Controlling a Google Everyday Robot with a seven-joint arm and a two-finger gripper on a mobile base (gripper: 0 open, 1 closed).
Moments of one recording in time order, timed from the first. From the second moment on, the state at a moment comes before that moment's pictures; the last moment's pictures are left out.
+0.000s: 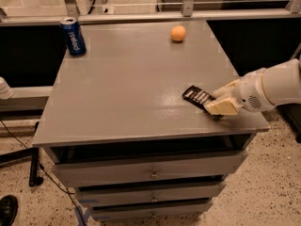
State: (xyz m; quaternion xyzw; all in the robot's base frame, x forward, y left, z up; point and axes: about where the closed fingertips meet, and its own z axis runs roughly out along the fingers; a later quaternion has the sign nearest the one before) arm 0.520 -0.190 0.833 -0.44 0.82 0.14 0.34
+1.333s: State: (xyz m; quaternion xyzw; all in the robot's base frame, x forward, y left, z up) arm 0.608 -0.160 0.908 -0.47 0.77 0.11 0.42
